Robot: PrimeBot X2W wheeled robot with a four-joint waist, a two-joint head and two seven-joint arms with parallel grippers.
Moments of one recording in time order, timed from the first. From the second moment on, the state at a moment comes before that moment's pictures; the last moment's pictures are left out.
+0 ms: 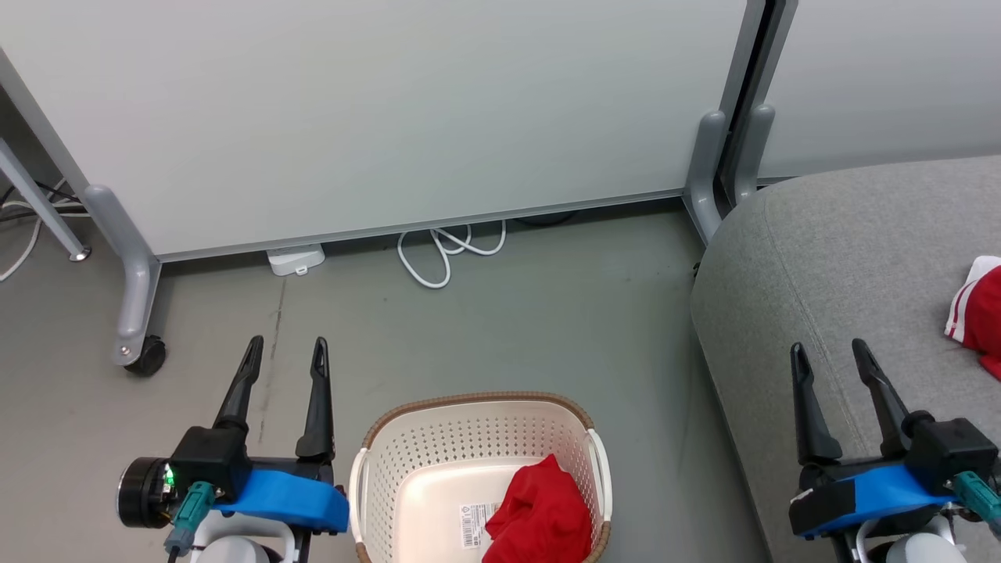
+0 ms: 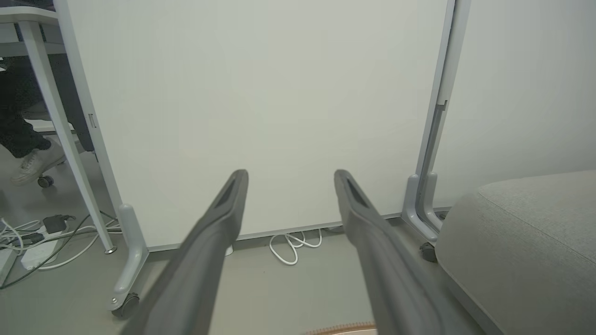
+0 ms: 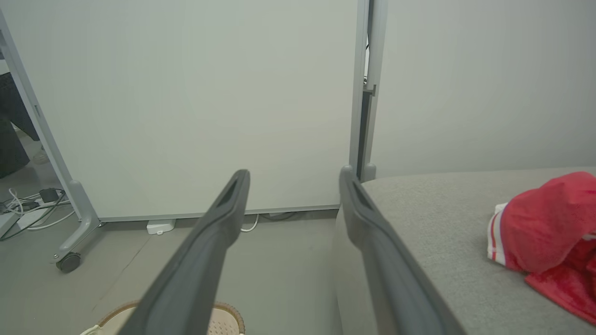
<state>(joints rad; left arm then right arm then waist) -0.11 0.06 -0.06 0.24 -0.11 -0.11 -0.26 -0.10 -0.06 -0.09 0.21 0.08 0.13 -0.26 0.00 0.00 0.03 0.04</state>
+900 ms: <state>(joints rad) -0.08 0.05 -0.05 0.26 -0.10 -0.12 -0.26 -0.07 -0.05 -0.06 0.25 0.11 0.13 -0.26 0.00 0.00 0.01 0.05</state>
